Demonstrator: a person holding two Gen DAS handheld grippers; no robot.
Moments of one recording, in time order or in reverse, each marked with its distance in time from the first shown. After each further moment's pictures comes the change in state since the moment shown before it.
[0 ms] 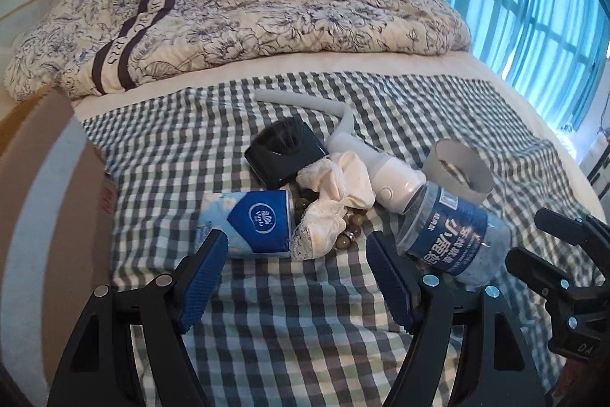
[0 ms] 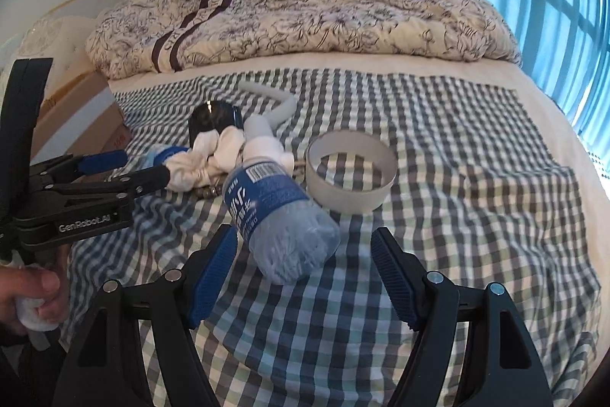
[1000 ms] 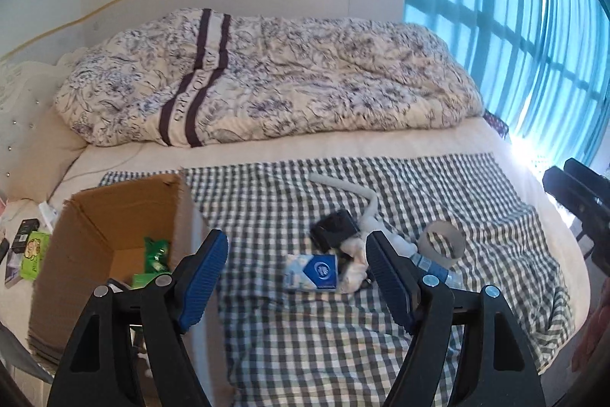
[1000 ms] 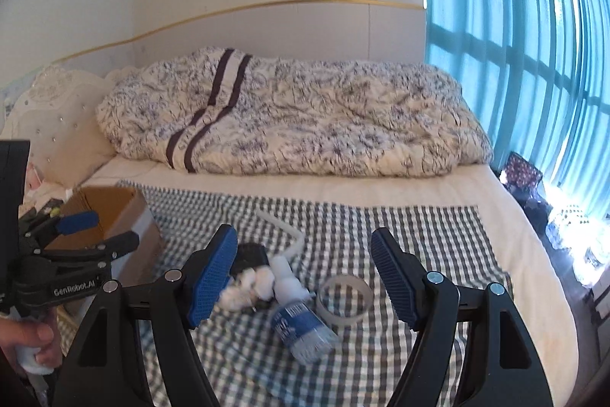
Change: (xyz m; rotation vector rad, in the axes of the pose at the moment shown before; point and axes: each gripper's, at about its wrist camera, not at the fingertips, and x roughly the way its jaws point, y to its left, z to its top) left arm -0.134 0.029 0.054 -0.061 -0.119 0.109; right arm -0.130 0.036 0.092 -0.023 -0.272 -0.067
